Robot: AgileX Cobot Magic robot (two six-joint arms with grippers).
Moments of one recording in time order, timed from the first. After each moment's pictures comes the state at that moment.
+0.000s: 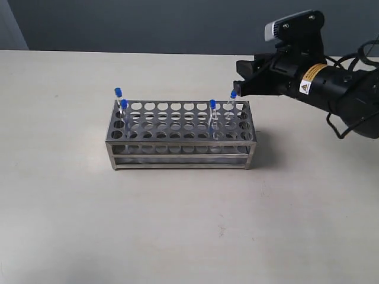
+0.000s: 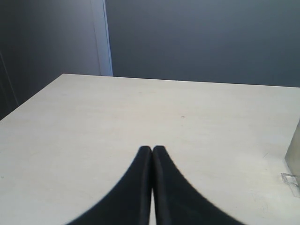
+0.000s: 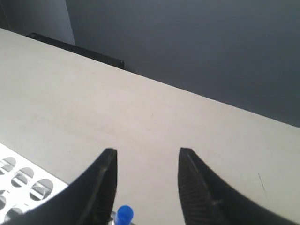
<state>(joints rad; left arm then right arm) 0.08 0.00 0.00 0.34 0.24 -0.35 0.30 1.72 -0.78 -0.41 -0.56 0.29</state>
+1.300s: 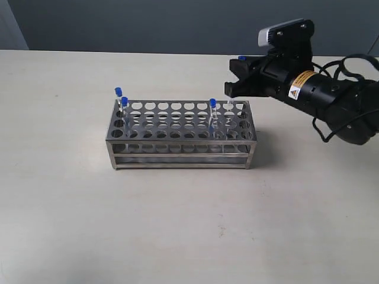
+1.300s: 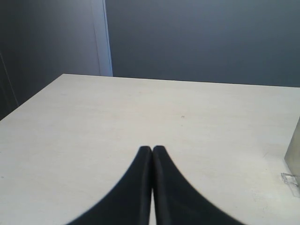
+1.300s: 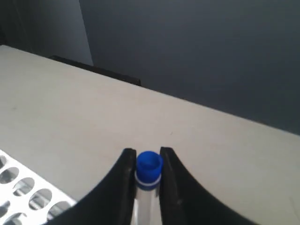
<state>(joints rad) 0.08 0.00 0.00 0.34 0.24 -0.35 0.30 1.80 -0.79 -0.39 -0.72 0.29</state>
